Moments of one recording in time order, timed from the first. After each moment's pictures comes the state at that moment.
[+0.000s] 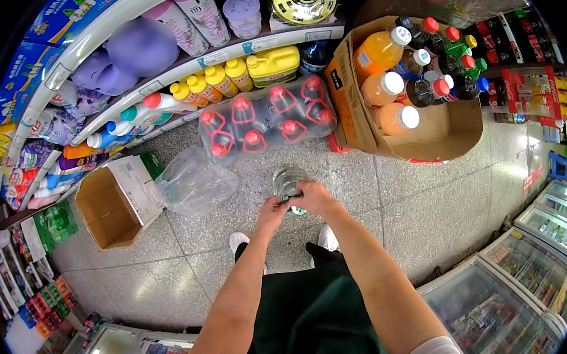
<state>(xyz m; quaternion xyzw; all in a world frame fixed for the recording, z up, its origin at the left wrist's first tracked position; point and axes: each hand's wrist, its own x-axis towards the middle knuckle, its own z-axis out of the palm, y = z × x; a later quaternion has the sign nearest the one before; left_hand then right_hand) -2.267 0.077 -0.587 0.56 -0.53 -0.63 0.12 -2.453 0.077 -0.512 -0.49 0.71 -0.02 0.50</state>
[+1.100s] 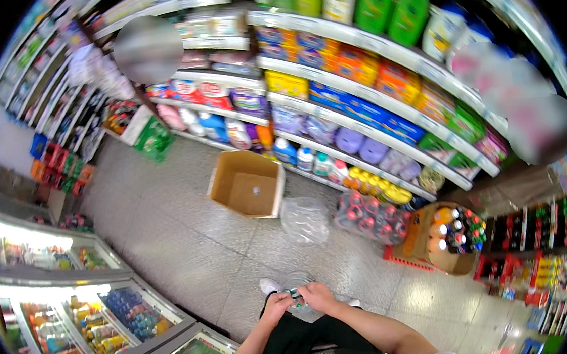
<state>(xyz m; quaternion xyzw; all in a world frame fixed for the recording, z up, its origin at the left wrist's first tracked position) -1.942 0.213 -0.143 0.59 -0.28 -0.68 0.33 -2.116 0.142 -0.127 -0.67 0.49 -0.02 0.56</state>
